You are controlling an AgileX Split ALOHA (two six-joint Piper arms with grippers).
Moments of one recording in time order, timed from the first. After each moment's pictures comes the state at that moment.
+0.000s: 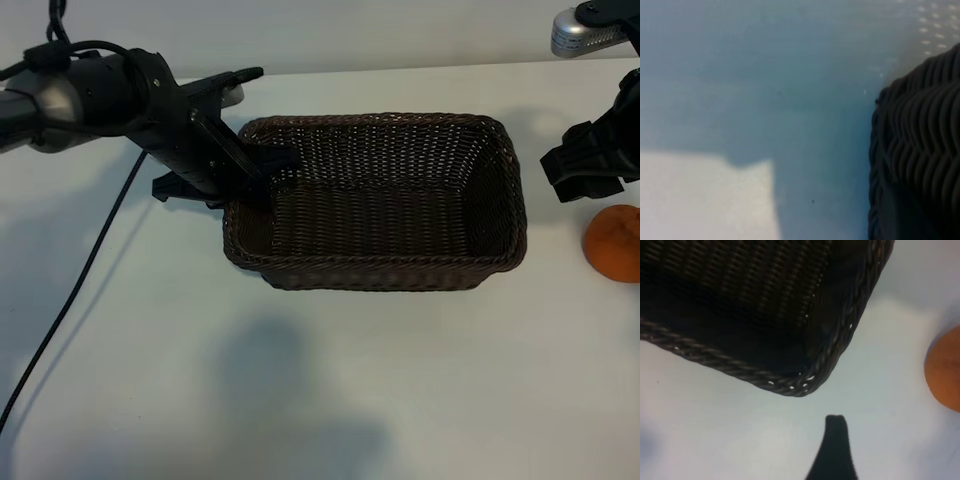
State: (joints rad) left arm -0.34 2.03 -1.31 -0.41 0.56 -0.07; right arm 0.15 1.41 -1.17 0.09 1.04 -0.06
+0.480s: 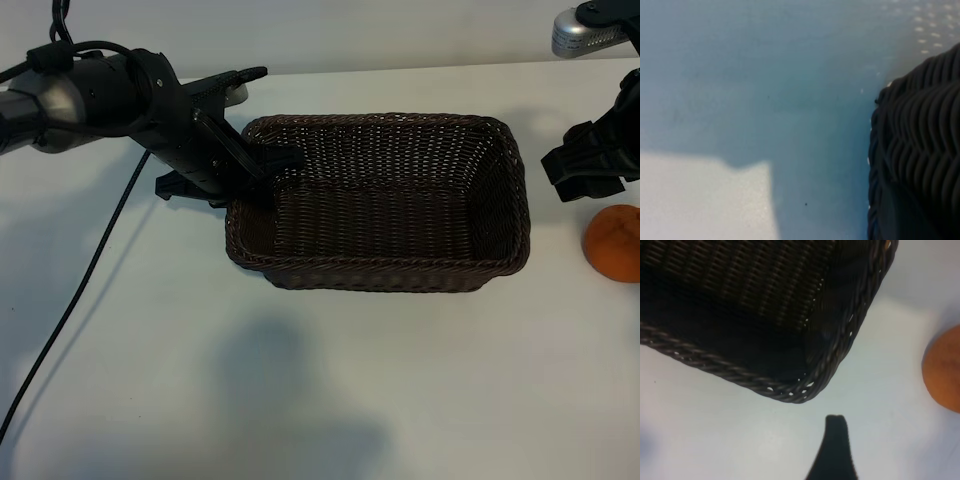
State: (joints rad) left arm -0.34 2.03 -1.31 -0.42 0.56 -0.06; right arm 0.15 1.41 -1.17 0.08 1.04 -0.06
